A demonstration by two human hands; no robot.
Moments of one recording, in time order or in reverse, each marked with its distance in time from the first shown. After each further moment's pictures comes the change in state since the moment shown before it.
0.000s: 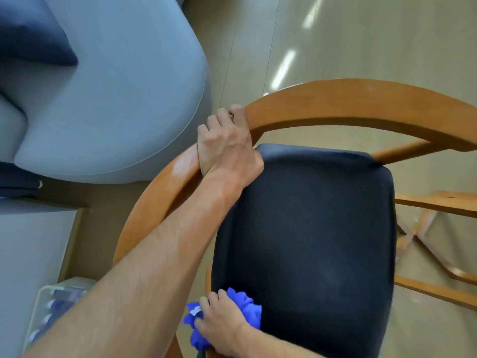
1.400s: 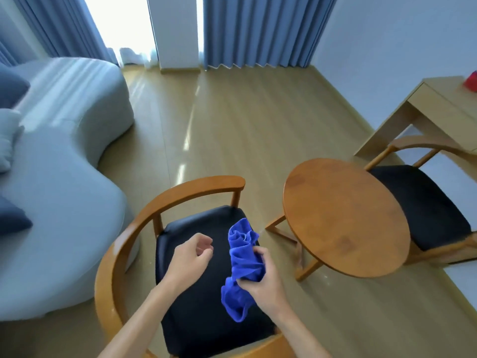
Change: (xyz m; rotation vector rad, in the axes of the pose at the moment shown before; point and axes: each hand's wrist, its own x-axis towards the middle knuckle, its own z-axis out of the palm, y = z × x) left_hand -0.232 0.050 -0.226 -0.971 -0.453 0.299; right_hand -0.391 -0.075 -0.107 1.562 1.570 0.917
